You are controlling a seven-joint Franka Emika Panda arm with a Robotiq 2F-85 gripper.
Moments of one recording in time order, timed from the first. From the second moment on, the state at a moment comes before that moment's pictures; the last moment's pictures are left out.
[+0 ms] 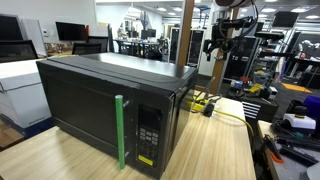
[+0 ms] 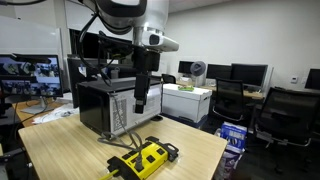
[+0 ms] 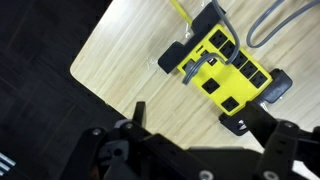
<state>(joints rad) -0.32 0.03 -0.35 -2.10 -0.08 2.03 0.30</state>
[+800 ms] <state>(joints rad) -0.32 0.04 -0.35 -2.39 -0.07 2.45 0.72</state>
